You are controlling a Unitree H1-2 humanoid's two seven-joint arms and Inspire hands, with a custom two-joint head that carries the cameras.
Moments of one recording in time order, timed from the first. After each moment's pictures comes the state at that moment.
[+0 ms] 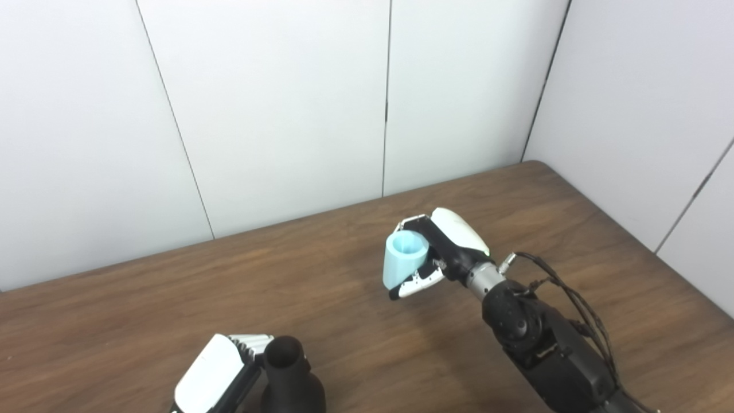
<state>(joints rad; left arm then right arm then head) -0.46 0.49 -0.96 0.24 0.54 -0.45 0.49 -0.25 -0.42 0.12 -0.16 -0.54 0.27 0.09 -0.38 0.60</state>
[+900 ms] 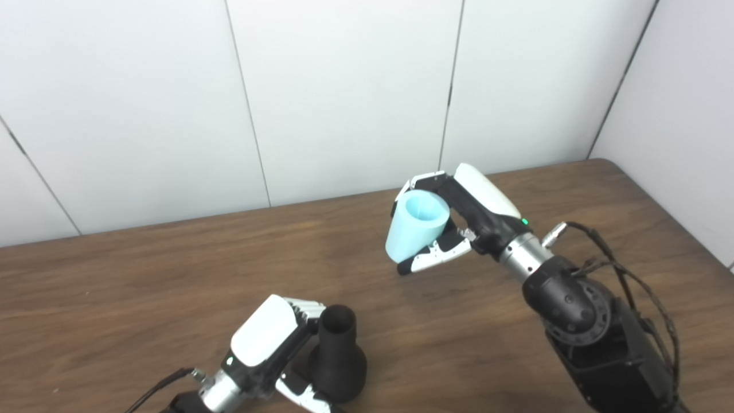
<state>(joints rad) -0.51 0.44 -1.00 0.31 0.55 -0.45 0.49 -0.30 -0.40 0.10 -0.51 -0.49 0.34 0.31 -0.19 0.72</state>
